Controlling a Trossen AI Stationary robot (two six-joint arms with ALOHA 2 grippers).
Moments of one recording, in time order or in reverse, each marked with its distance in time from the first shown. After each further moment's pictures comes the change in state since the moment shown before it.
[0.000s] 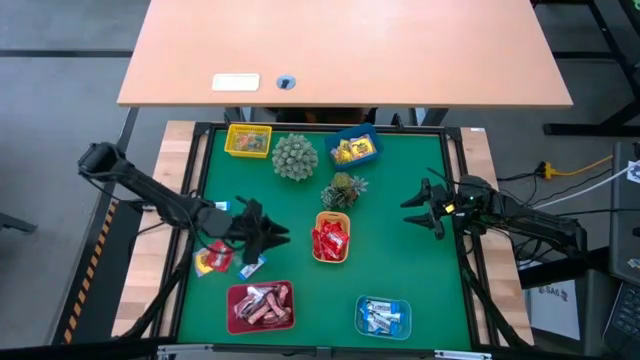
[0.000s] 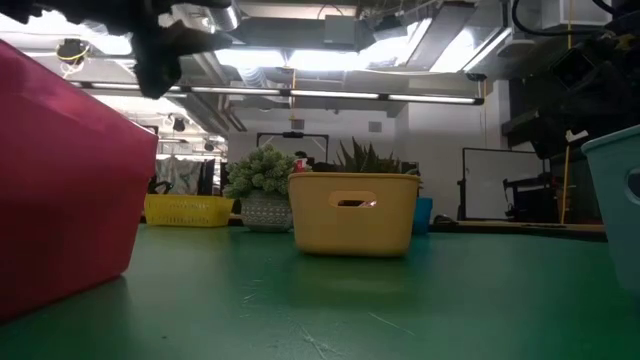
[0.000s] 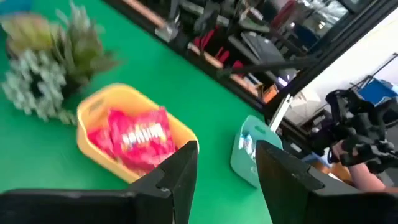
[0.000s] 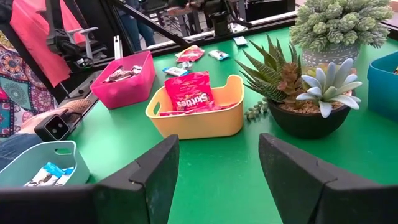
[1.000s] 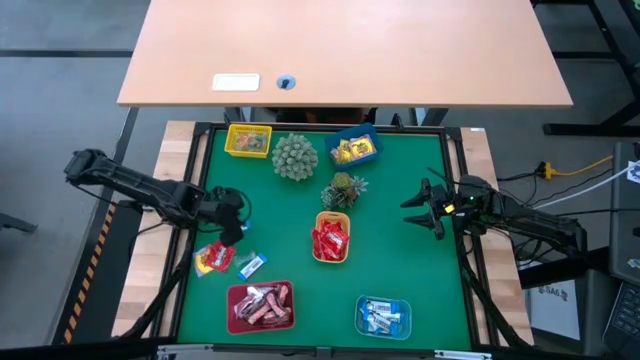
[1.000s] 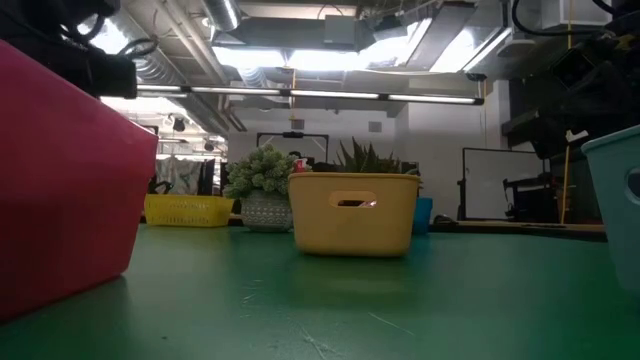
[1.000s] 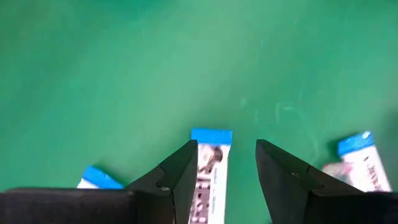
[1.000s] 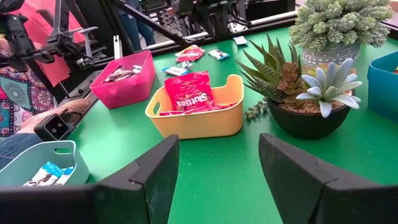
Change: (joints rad) left arm 0.176 -0.277 0.000 -1.145 0.138 -0.008; right arm 0.000 0.000 0.000 0.000 0.000 0.000
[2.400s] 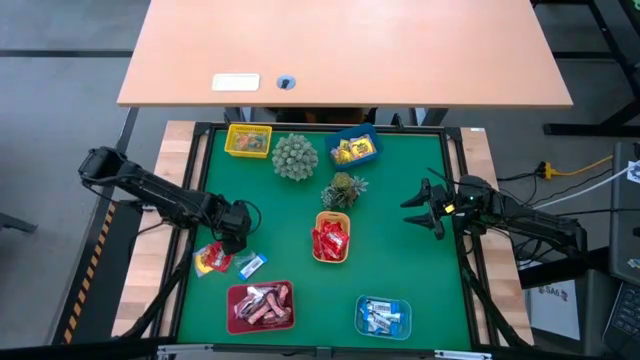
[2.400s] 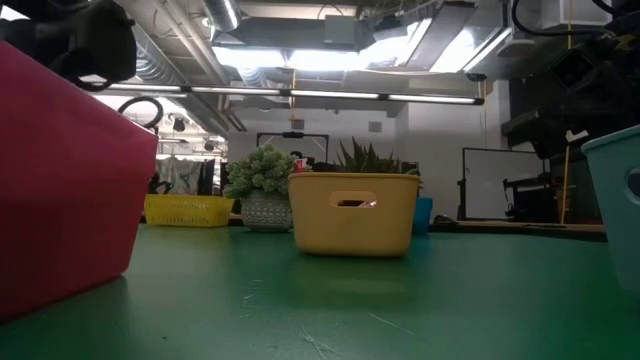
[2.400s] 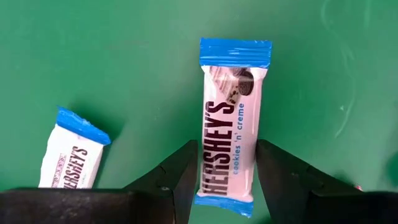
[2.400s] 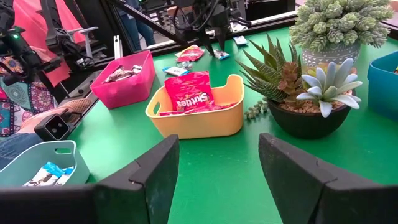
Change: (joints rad) left arm -0.001 0.336 0.000 -0.028 0.136 0.008; right arm 0.000 0.000 0.000 -0.002 0.000 0.000
